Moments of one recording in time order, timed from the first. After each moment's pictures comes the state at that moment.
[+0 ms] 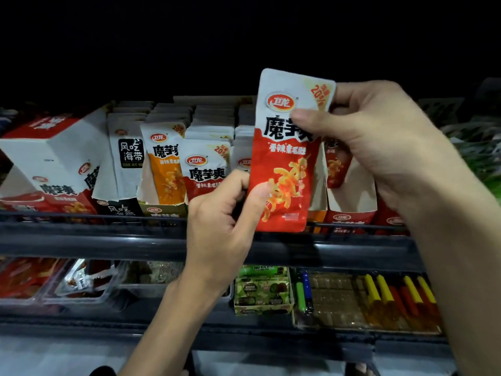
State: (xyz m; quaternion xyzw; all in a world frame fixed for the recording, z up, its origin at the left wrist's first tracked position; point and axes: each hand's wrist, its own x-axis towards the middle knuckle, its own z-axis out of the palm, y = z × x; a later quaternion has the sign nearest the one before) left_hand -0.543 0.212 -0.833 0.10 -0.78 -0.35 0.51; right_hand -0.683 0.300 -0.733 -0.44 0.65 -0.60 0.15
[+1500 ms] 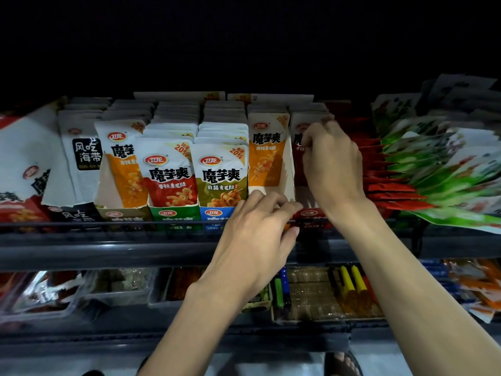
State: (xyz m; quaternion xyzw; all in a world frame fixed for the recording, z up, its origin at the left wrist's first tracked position) left_hand -0.601 0.237 -0.862 0.16 -0.95 -0.11 0.25; right_hand -0.758 0.276 -0.820 -0.39 0.85 -0.23 -0.28
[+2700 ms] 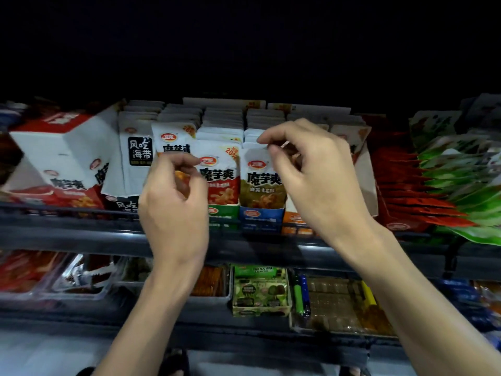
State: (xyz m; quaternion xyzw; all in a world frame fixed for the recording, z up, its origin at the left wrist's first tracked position) left_hand -0.516 0.177 -0.828 0.37 -0.67 -0.30 0.56; right_hand -0.656 0.267 -0.778 -0.57 0.68 -0.44 -0.15
